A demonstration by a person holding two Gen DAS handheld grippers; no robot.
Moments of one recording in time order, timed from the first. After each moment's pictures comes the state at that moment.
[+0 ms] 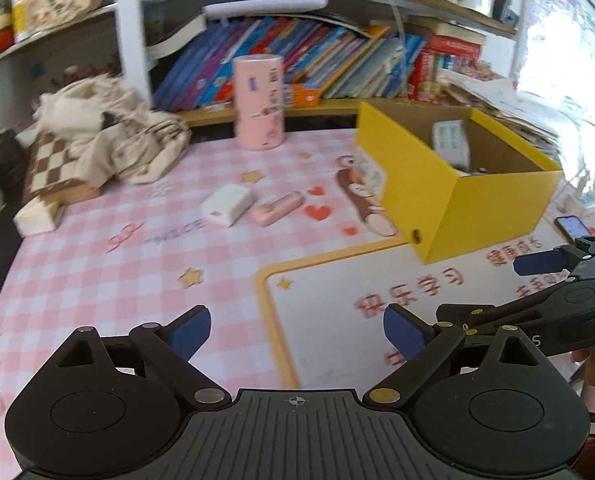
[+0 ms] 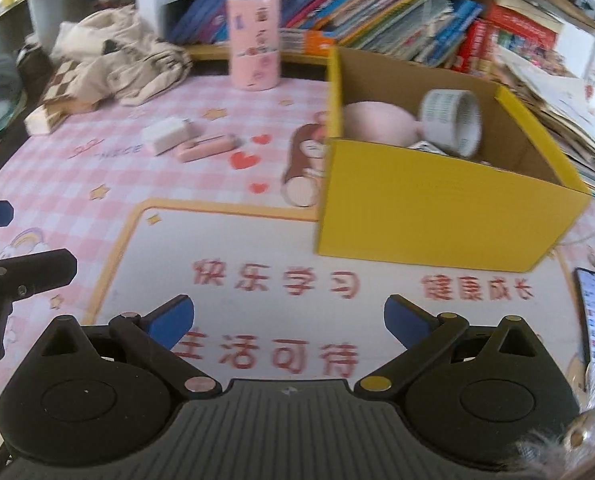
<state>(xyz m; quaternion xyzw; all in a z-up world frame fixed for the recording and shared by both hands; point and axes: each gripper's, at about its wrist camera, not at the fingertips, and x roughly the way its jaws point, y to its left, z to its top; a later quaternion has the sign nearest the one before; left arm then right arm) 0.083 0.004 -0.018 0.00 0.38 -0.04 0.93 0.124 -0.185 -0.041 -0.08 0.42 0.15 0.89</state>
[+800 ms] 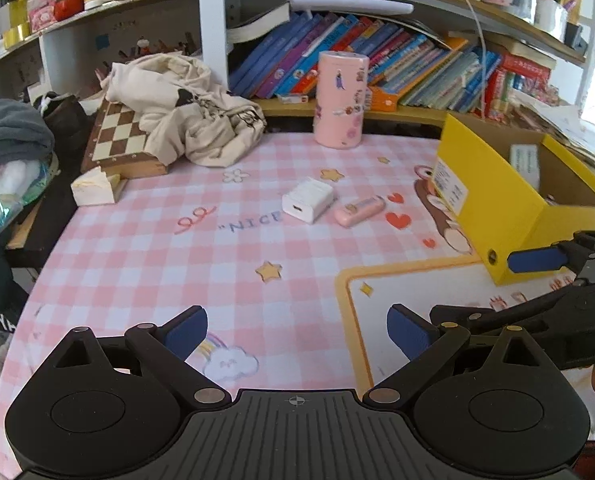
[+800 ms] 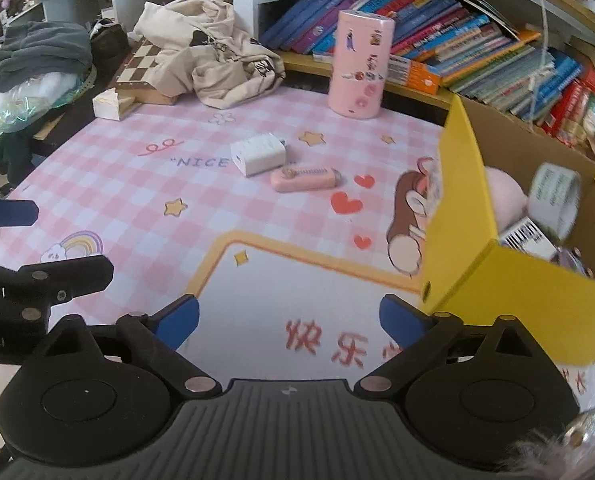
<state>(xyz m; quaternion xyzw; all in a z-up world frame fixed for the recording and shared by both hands) 0.098 0.045 -0.022 -0.03 0.37 0.04 0.93 0.158 -0.118 -0.037 -0.13 0.39 0.26 0.87</state>
